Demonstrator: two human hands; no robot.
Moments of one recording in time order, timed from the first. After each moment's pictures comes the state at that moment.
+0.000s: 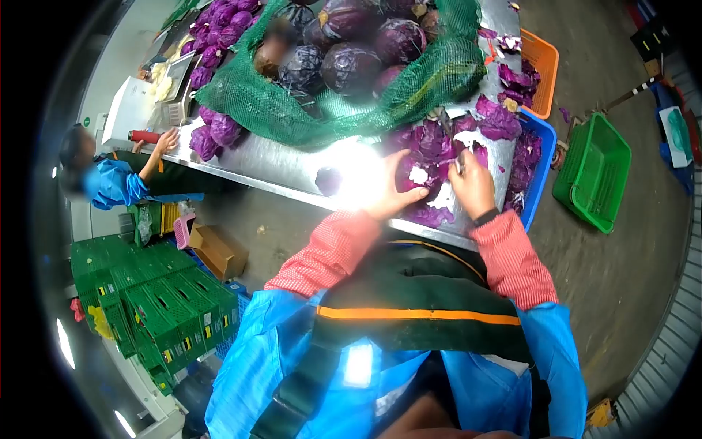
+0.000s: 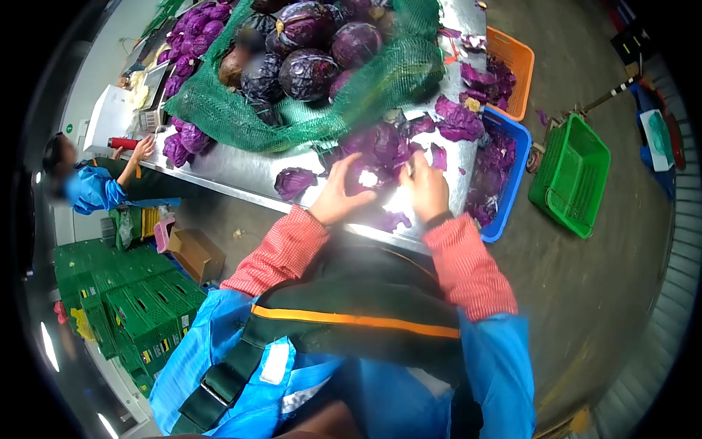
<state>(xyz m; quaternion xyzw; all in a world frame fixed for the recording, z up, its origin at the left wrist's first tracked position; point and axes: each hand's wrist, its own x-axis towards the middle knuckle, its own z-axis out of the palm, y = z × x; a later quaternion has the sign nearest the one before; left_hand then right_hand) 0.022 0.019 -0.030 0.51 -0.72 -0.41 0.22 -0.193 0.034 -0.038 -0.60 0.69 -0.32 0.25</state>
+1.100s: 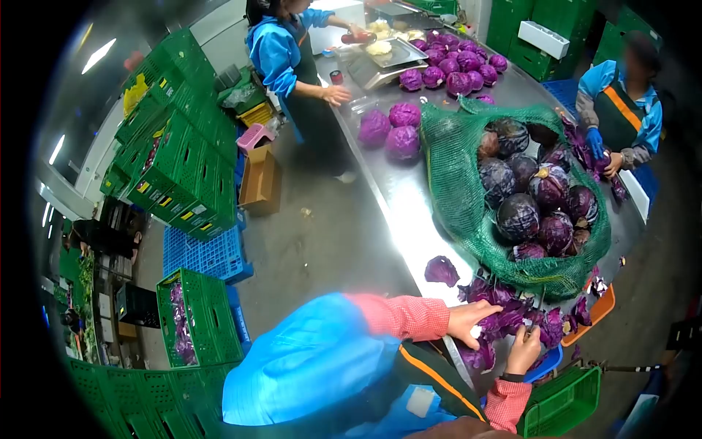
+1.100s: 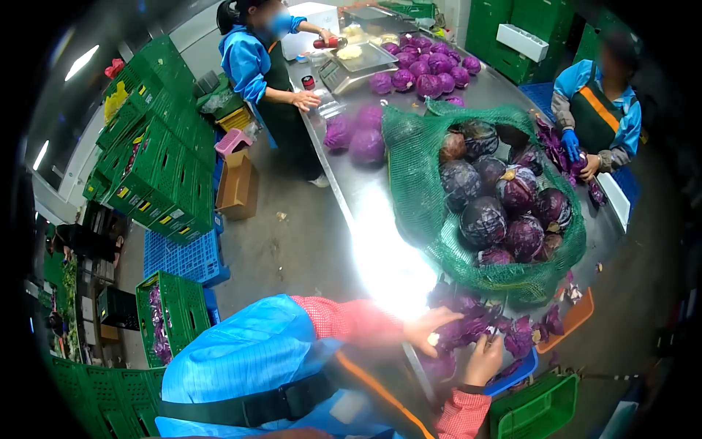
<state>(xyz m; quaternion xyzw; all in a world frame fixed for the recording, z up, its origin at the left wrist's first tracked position) 0.026 0.033 -0.083 0.40 -0.74 -0.39 0.36 -0.173 0.014 0.005 -0.65 0.65 -0.33 0.21</state>
